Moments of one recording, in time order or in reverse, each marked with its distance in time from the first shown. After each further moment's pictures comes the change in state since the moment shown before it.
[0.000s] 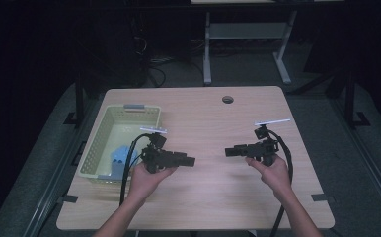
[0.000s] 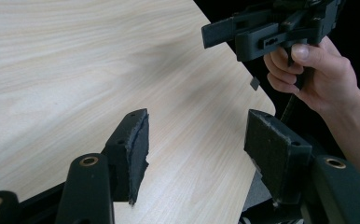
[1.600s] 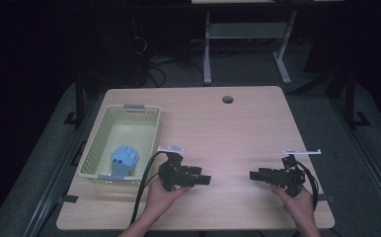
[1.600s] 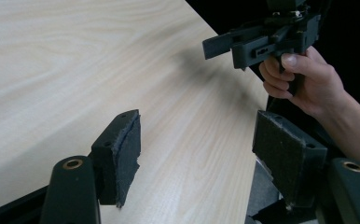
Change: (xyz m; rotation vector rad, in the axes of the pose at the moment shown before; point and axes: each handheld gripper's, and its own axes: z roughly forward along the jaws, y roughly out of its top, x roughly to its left) left arm -0.007 -0.041 0.051 -0.004 -0.089 0.096; right arm -0.034 -0.091 -0.041 -0.091 -0.078 0.065
